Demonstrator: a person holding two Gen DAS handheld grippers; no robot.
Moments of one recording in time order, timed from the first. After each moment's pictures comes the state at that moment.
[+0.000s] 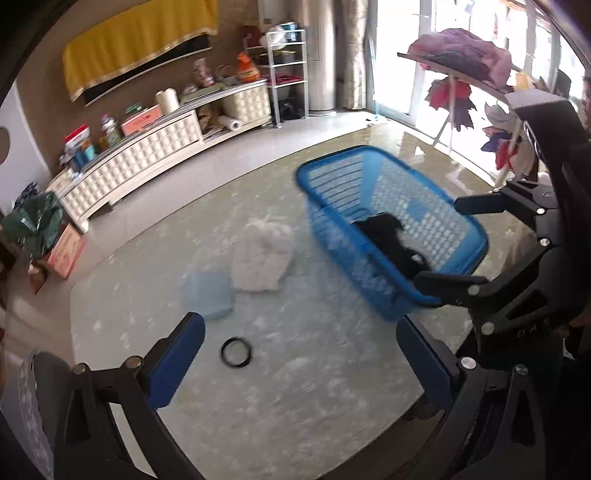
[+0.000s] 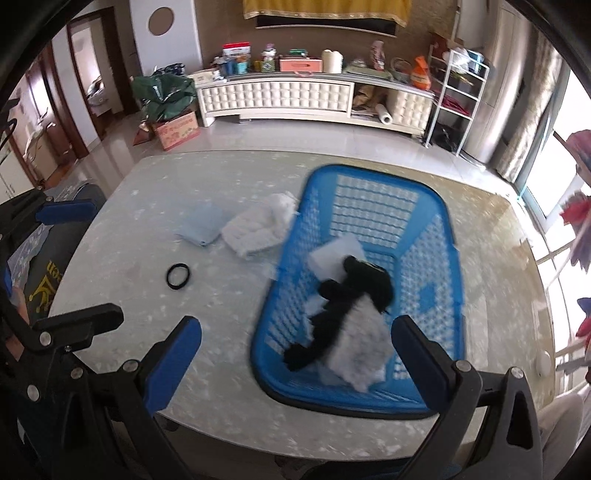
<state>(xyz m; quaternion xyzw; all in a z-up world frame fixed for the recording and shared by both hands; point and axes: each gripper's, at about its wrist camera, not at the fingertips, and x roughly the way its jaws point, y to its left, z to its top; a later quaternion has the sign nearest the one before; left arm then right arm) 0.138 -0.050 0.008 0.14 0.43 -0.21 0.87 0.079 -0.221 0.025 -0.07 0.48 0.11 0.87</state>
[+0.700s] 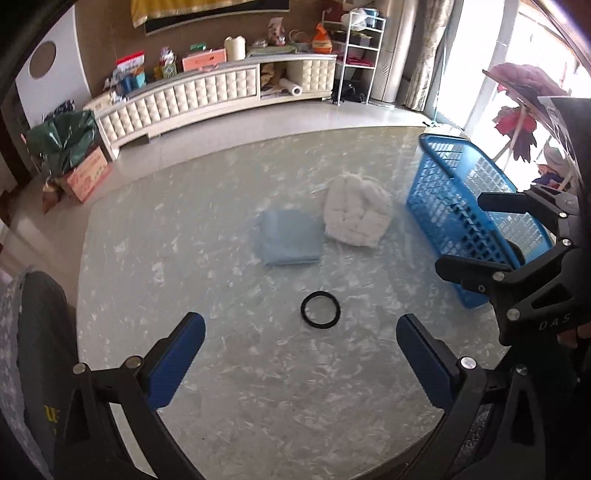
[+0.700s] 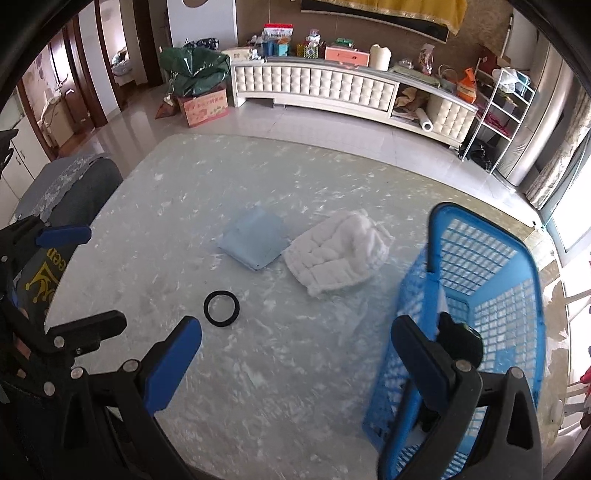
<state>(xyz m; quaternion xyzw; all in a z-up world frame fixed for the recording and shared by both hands) 0.172 0.065 -0.050 0.04 0.49 -0.14 0.86 0.152 -0.118 -0.027 -0.12 0.50 0.15 0.85</state>
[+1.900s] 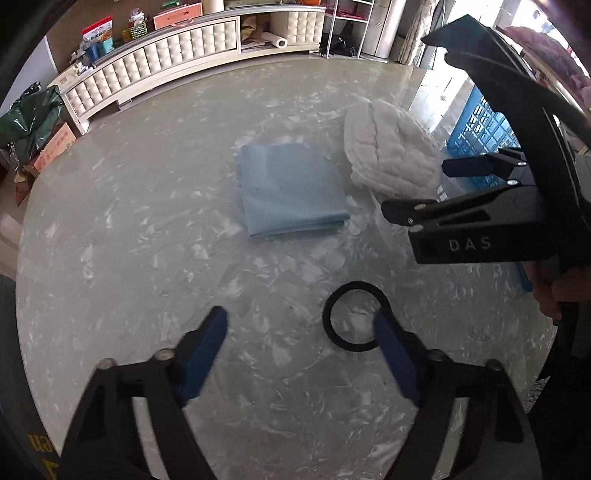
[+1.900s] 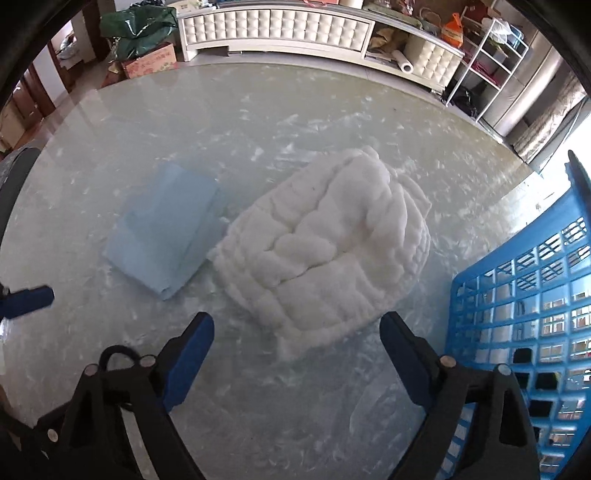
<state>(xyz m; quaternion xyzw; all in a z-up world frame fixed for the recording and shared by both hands) 0.236 0.055 -0.163 0.06 0.55 -0.17 0.81 0.247 -0.105 -0.147 -0.12 0.58 0.06 0.80</state>
